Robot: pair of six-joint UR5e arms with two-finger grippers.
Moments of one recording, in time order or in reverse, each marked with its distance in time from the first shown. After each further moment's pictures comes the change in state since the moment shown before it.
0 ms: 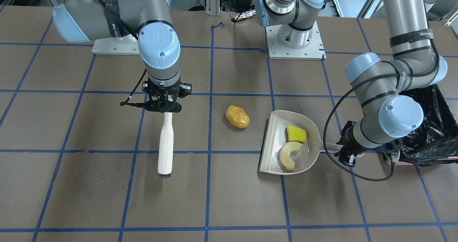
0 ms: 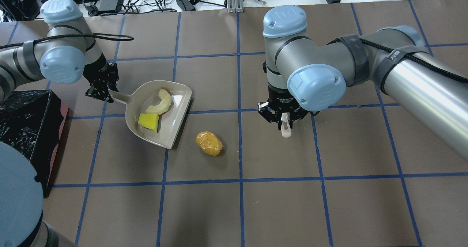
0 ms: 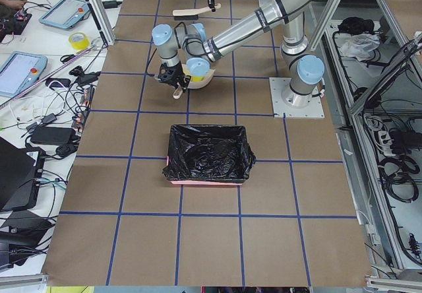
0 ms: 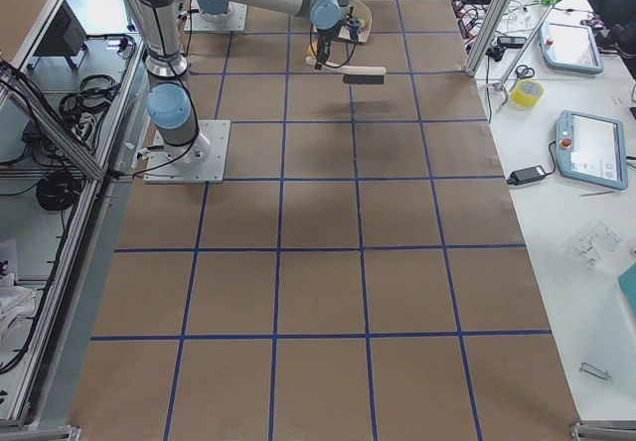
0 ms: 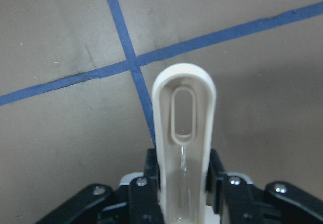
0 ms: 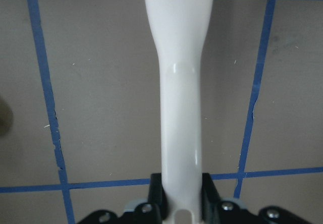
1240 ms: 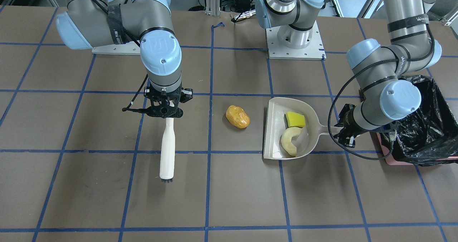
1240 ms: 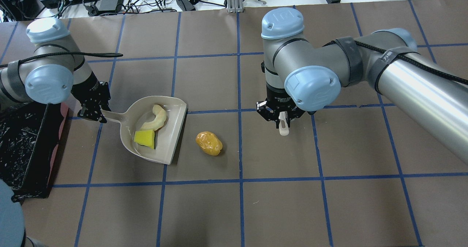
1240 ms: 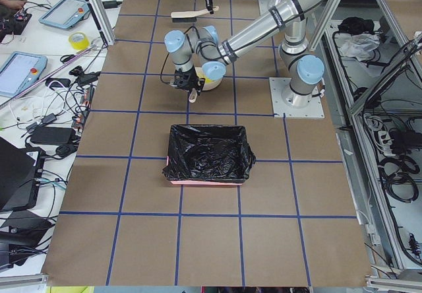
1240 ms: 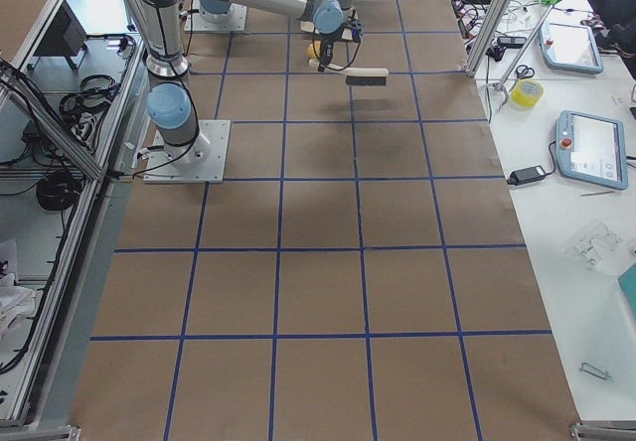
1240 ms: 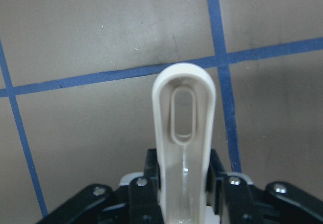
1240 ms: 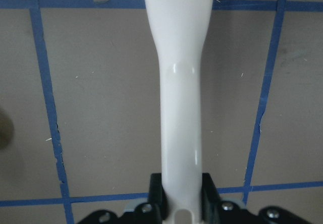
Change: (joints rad) left arm 0.059 0.088 -0.147 -0.005 -0.004 -0.036; right arm 0.000 0.029 0.000 -0.044 0.002 -0.003
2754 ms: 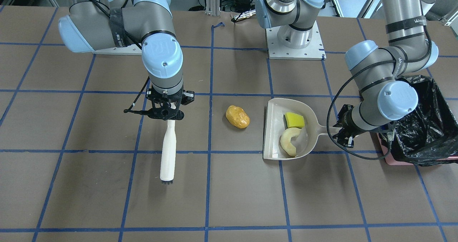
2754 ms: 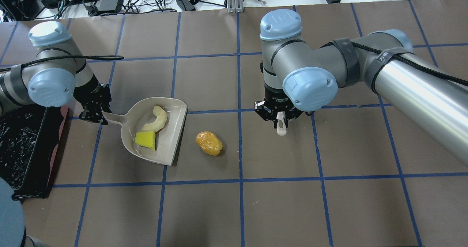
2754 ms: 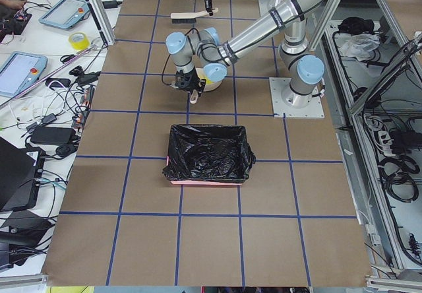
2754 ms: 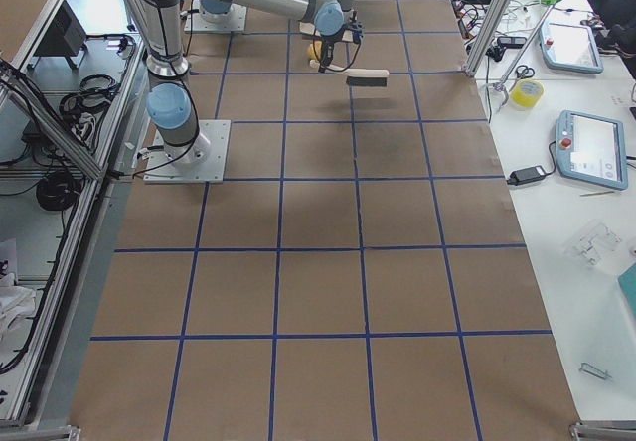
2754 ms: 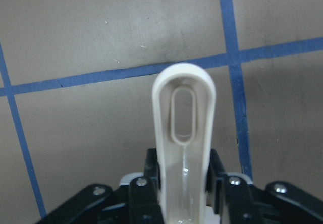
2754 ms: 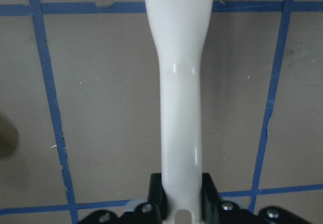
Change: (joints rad) left arm 0.001 -0.007 -0.011 0.020 0.000 -0.007; right arm 0.003 0.012 0.000 -0.018 0.009 0.023
